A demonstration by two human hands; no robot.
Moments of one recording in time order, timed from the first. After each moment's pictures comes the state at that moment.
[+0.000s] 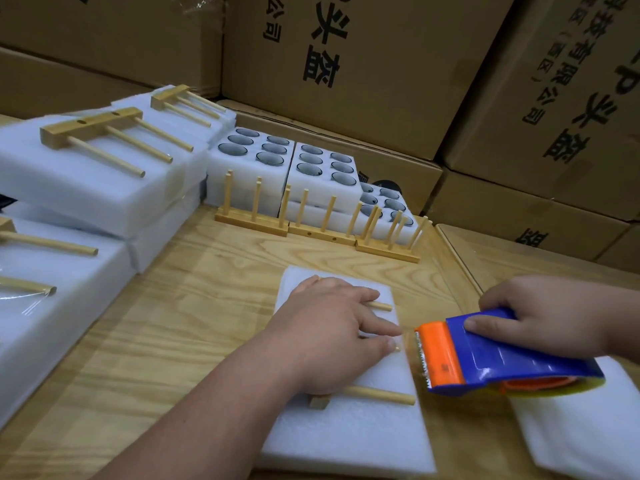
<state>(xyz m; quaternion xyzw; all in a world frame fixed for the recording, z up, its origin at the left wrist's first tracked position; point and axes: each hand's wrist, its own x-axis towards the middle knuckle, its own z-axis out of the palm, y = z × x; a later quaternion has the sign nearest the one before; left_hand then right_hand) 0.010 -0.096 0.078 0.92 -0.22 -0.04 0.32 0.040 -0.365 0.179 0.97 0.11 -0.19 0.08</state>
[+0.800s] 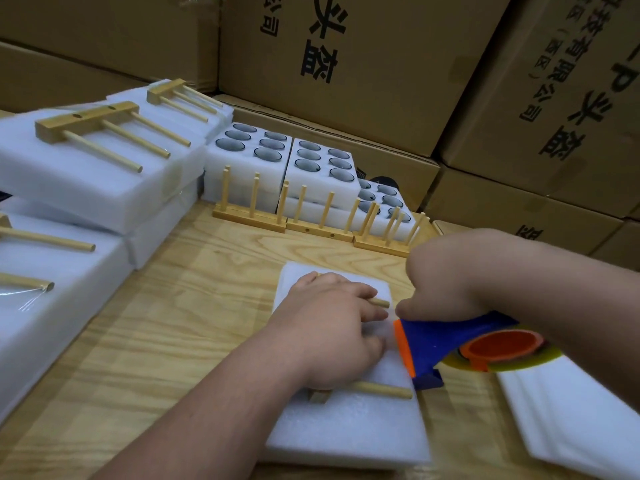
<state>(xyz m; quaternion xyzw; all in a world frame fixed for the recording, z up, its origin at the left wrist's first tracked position) 0.018 -0.101 0.073 0.94 -0.24 0.00 0.24 0.060 -0.254 0.178 0.93 0.13 -0.14 0.32</state>
